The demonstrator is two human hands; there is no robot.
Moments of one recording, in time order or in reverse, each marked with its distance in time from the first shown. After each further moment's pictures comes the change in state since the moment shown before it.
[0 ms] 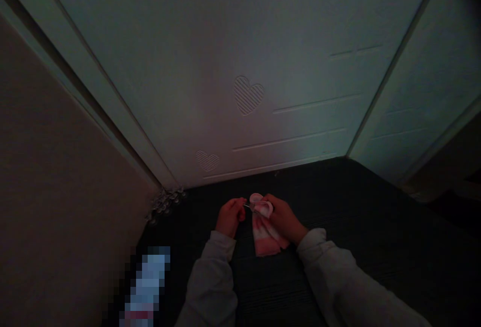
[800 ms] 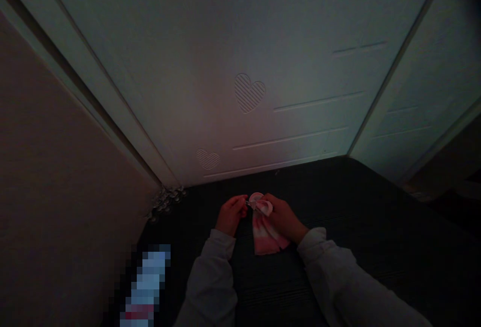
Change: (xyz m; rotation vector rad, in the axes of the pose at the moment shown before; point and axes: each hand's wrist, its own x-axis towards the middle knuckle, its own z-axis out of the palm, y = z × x) left_hand -0.006 0.007 0.004 -0.082 -0.018 -0.025; right_hand 0.000 0.003 -0.001 -0.031 -0.046 -0.058
